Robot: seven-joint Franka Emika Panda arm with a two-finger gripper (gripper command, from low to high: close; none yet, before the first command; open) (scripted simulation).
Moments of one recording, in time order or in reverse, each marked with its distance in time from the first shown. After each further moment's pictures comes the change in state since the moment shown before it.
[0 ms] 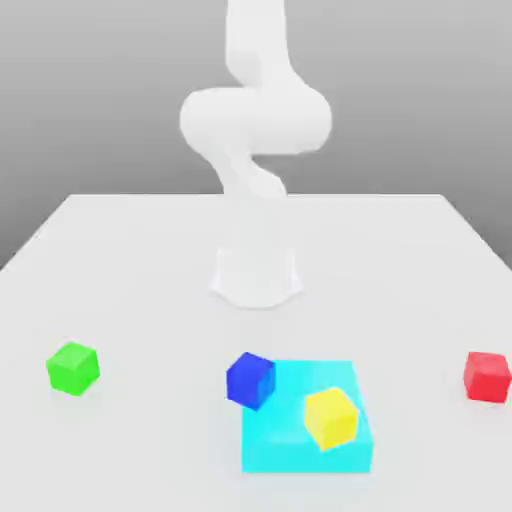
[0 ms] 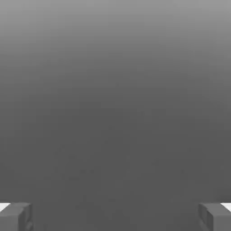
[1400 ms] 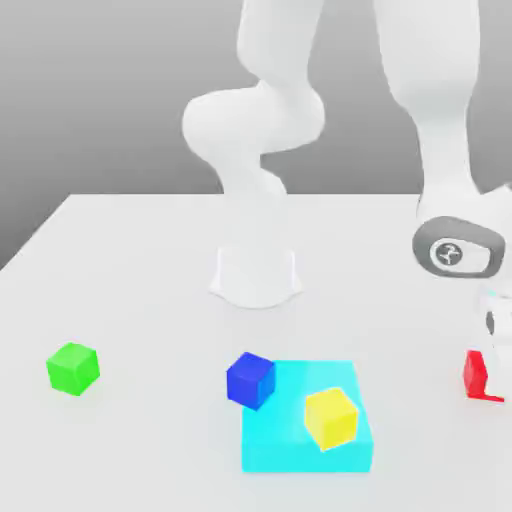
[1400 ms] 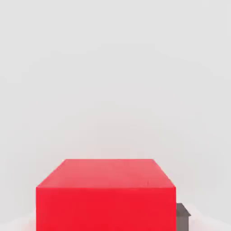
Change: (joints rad) arm 0.422 1.075 0.300 -0.201 -0.395 0.511 -0.180
